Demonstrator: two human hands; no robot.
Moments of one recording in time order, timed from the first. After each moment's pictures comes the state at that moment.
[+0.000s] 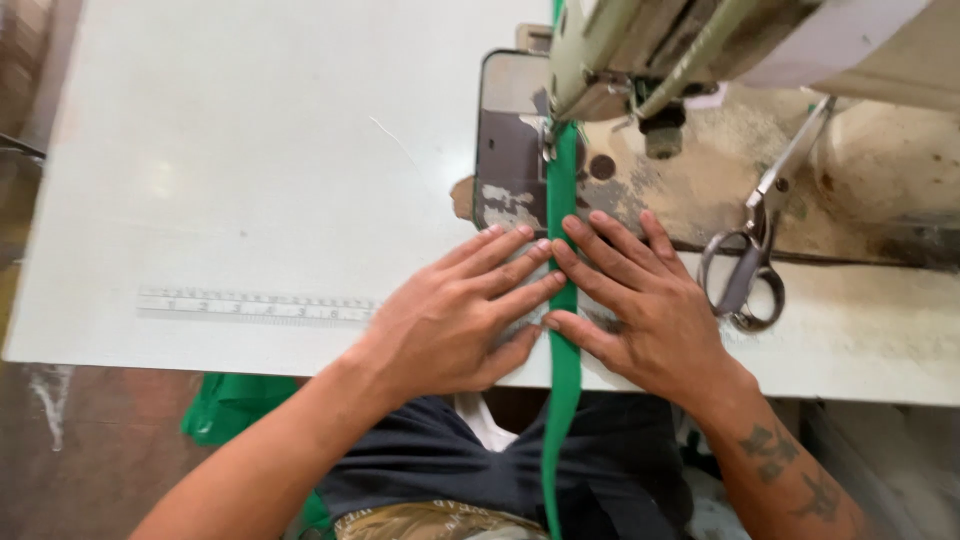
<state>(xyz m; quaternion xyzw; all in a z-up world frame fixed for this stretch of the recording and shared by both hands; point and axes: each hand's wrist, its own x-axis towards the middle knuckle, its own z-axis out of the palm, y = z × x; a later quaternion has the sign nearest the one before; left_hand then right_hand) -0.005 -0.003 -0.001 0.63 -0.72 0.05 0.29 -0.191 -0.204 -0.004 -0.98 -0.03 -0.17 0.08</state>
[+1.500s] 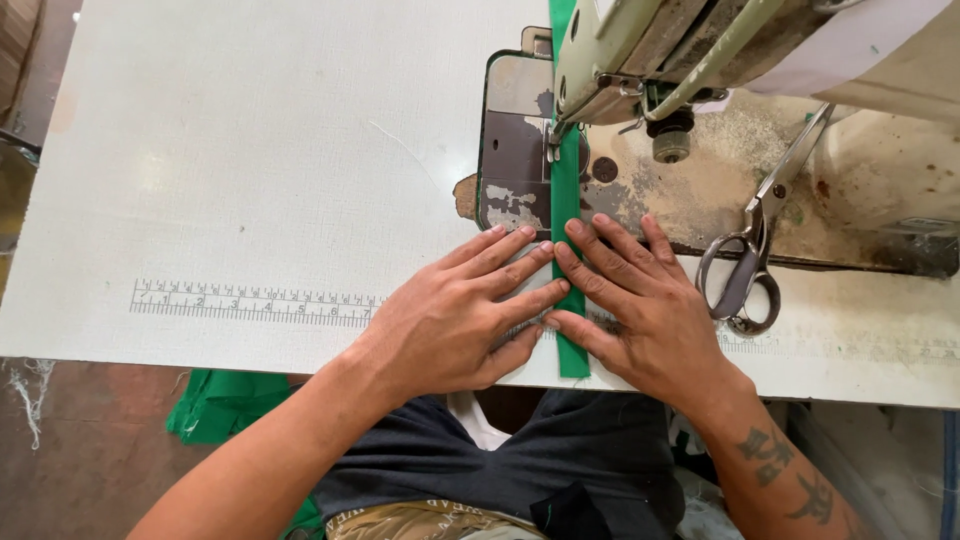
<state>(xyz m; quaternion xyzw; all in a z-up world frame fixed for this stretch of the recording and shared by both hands) 0.000 0.000 0.000 0.62 -0.72 0.07 0.30 -0.186 -0.202 -0.006 -0.98 -0.02 -0.16 0.08</state>
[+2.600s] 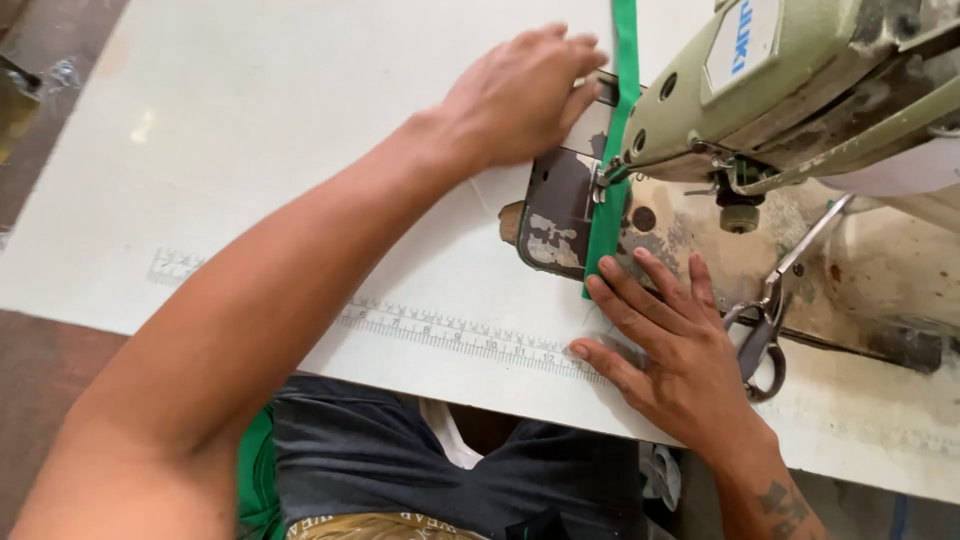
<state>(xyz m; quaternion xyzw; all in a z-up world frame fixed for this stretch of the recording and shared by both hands) 0.151 -0.136 0.019 0.71 -0.61 0.00 0.36 -0.174 -0.208 0.012 -0.99 -0.04 -0.15 0.06</state>
